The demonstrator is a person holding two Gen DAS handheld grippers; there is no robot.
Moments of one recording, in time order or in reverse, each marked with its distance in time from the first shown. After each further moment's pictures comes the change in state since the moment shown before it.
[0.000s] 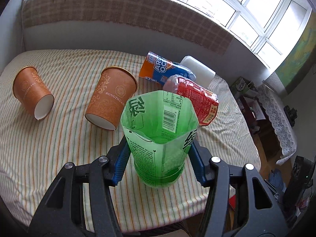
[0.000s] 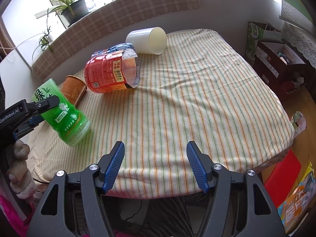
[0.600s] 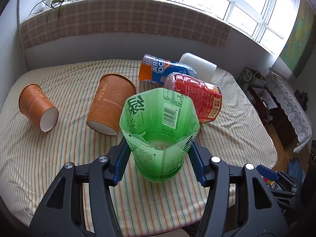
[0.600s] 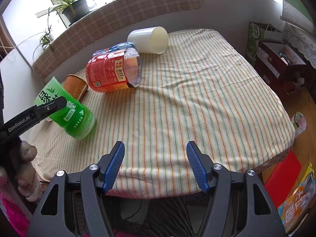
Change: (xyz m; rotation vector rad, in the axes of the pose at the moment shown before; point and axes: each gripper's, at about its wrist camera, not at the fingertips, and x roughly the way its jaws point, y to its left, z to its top) left arm 0.006 -0.018 -0.008 0.110 -0.025 0.084; right arm 0.000 0.002 0.000 -0.003 0.002 0.002
